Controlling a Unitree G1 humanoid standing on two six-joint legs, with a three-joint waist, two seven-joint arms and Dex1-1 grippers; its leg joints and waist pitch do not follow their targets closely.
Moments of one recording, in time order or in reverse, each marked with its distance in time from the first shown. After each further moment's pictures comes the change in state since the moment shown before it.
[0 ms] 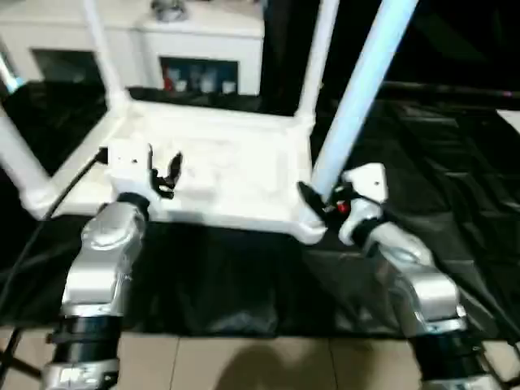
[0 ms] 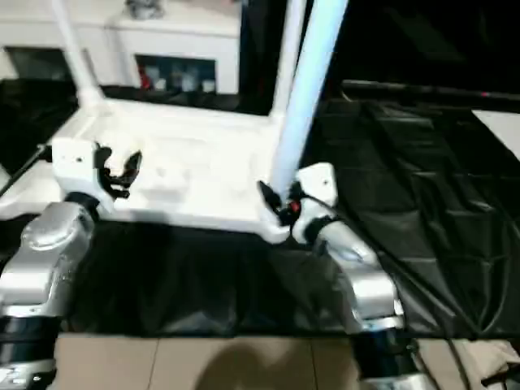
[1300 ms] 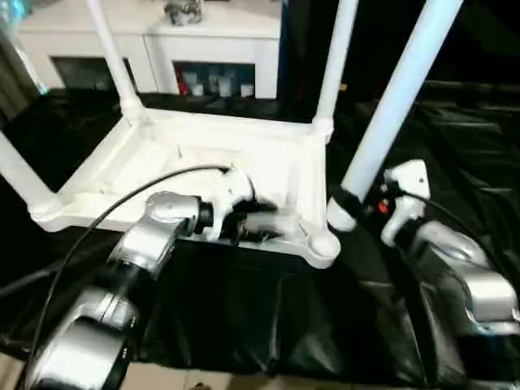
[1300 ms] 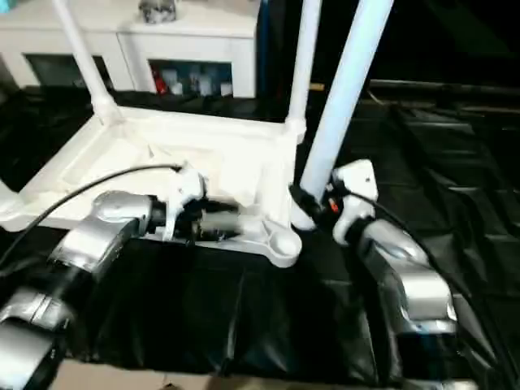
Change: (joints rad) left arm -0.357 0.128 -0.412 0.662 0.045 -0.337 -1.033; right arm 0.047 -0.171 -0.065 -0.089 0.102 0.126 0.188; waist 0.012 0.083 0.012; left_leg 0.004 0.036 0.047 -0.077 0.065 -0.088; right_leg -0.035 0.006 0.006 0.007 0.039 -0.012
